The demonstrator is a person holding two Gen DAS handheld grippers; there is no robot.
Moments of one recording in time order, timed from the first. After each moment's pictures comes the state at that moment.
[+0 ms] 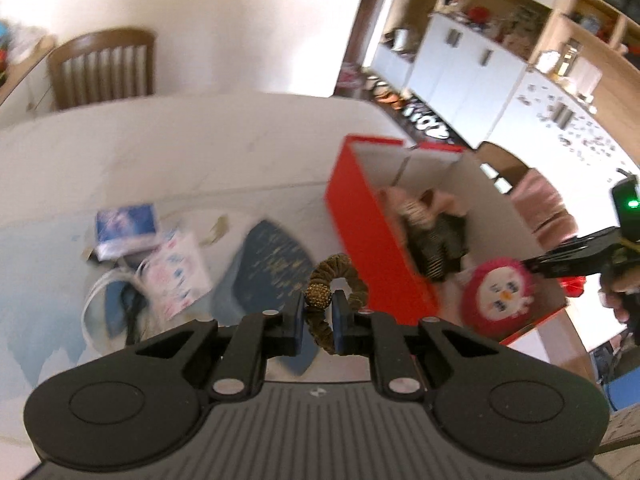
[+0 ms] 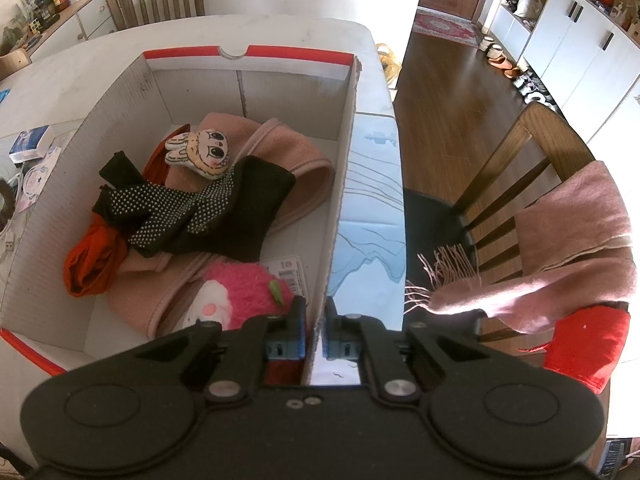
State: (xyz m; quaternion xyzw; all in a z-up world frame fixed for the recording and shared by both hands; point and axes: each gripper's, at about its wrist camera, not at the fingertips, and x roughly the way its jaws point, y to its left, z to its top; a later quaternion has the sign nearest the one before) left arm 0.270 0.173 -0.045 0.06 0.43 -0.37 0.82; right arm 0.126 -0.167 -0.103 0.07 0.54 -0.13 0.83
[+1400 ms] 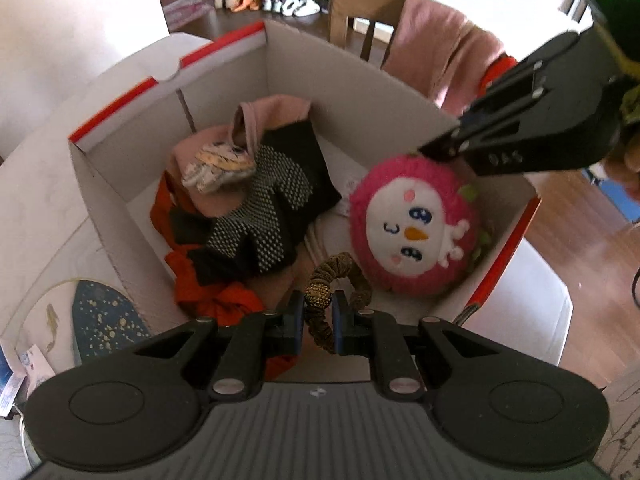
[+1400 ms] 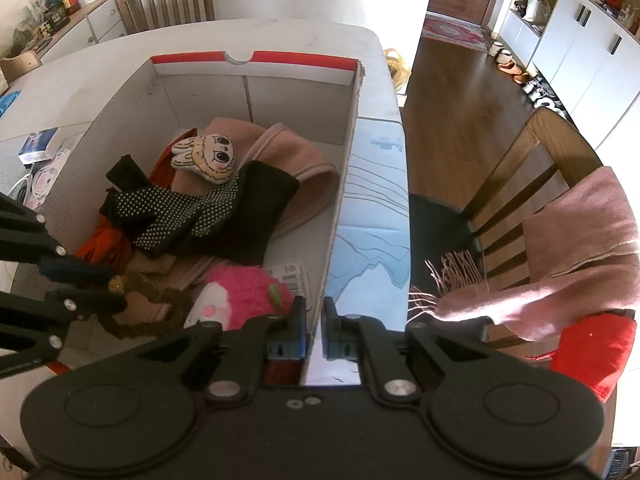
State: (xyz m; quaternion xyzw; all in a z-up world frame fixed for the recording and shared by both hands) left arm 0.221 -0.018 -0.102 0.30 0.45 -0.50 0.68; right arm 0.124 -0.170 -0.102 0.07 0.54 -0.11 0.83
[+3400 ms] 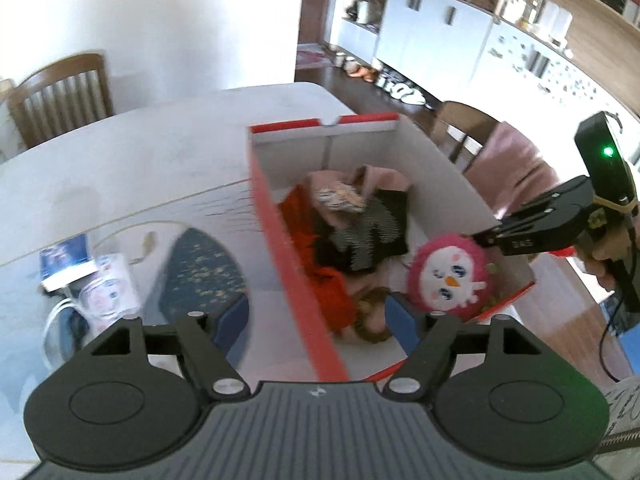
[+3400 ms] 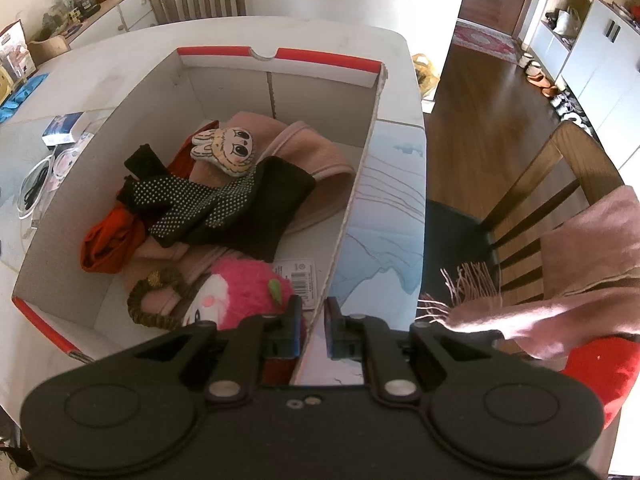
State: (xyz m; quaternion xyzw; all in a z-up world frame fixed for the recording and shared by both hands) left arm 0.222 0.093 -0.039 0.13 0.43 -0.38 0.81; right arm 0.123 -0.176 -0.102 0.06 0.54 -0.06 0.84
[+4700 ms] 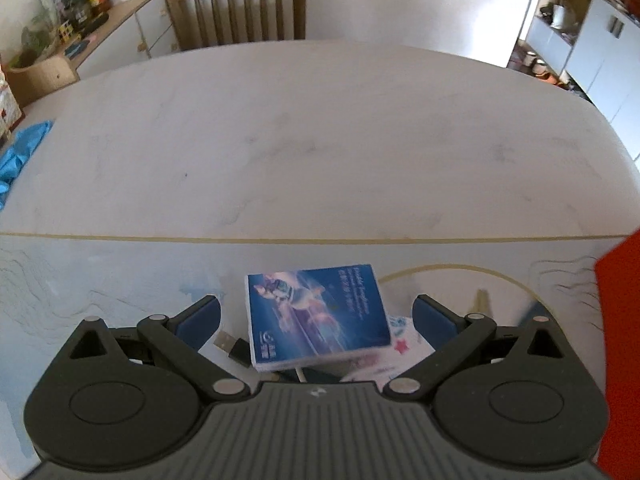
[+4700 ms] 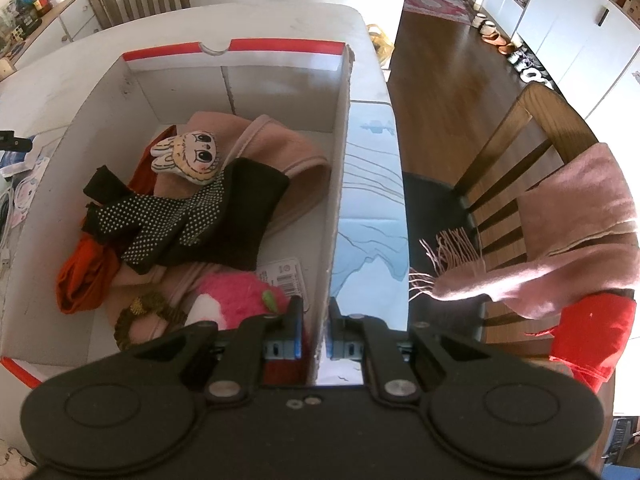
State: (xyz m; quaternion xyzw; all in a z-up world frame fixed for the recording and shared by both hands) left arm 0.479 0.181 -0.146 0.10 0.51 -0.14 0.84; right arm 0.142 -0.174 -0.106 0.10 0.56 -0.14 0.81
